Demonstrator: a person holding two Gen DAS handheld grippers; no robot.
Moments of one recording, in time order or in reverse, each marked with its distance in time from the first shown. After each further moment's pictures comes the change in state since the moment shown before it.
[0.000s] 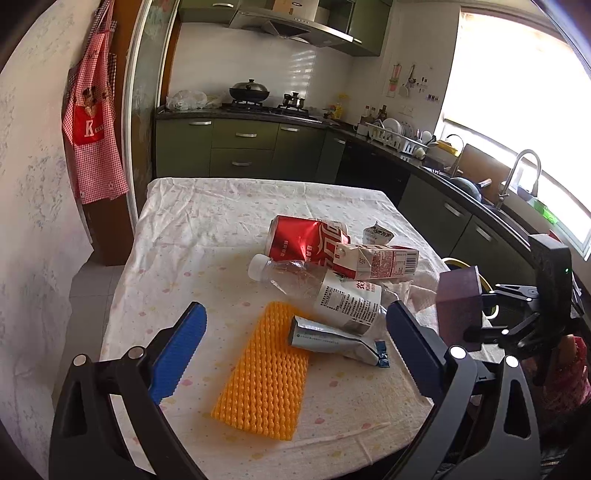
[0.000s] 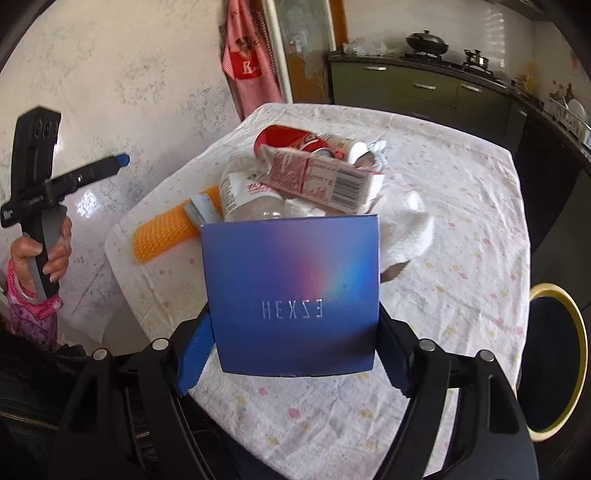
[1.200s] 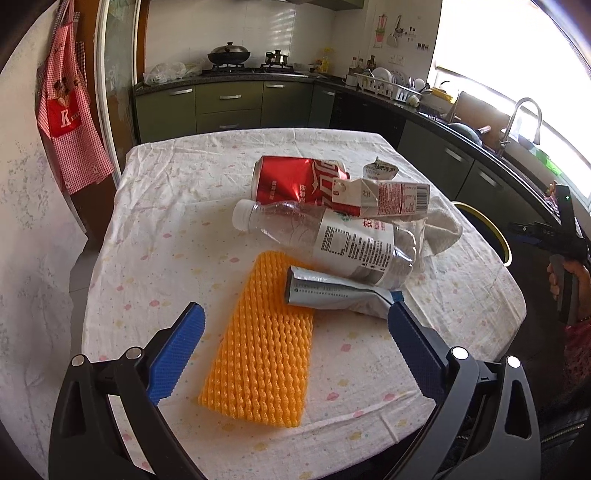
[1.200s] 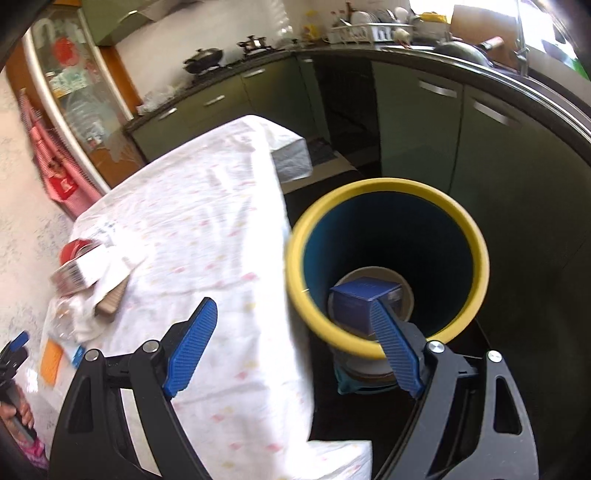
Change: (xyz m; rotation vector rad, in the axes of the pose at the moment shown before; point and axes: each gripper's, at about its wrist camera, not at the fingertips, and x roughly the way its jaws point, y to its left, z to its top) left arm 0.052 -0.008 -0.027 0.103 0.193 -0.001; right arm -0.066 -0.163 -0.073 0.597 -0.127 -0.383
